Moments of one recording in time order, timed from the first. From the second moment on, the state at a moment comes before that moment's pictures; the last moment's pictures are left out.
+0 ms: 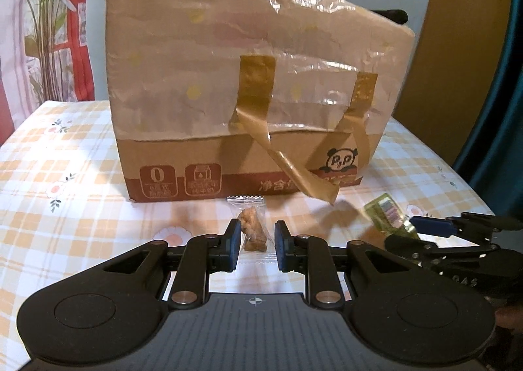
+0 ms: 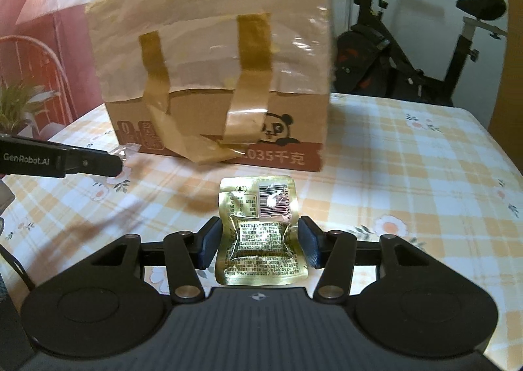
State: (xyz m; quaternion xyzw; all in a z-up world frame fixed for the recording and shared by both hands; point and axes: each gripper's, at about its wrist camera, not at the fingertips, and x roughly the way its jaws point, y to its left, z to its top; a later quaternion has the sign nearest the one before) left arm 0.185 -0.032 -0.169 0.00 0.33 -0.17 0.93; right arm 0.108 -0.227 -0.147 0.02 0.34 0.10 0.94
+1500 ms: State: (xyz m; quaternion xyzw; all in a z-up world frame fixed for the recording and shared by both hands) left arm 0.309 -0.001 -0.021 0.00 0.22 -0.13 0.97; right arm 0.289 -0.158 0.003 -0.04 0.24 0.14 0.96
